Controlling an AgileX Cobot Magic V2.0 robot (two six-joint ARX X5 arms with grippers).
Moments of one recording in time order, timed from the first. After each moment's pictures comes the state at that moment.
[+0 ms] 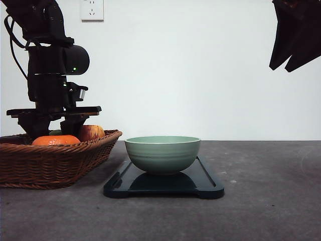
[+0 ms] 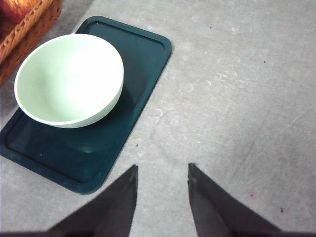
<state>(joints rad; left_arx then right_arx) -0.26 1.99 1.54 -0.87 -0.02 -0.15 0.45 0.99 0.86 -0.59 0.00 0.11</state>
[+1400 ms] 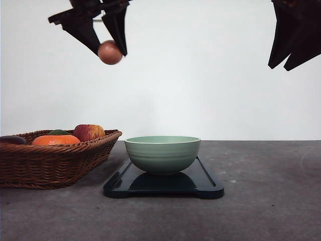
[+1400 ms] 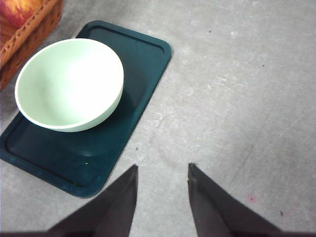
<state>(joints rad) -0.52 1.64 1.63 -0.81 -0.02 -0.14 0.45 0.99 0.86 -0.57 0.00 0.11</state>
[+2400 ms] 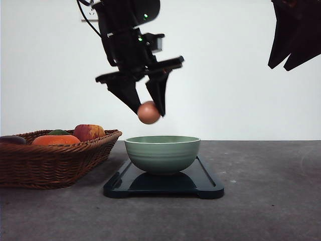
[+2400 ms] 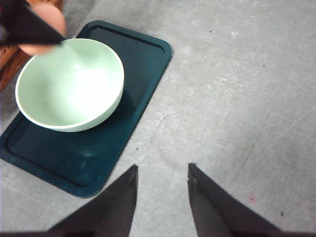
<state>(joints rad) -0.63 1.93 1.65 -0.70 -0.01 -0.15 0.45 0.99 0.86 -0.57 0.00 0.11</state>
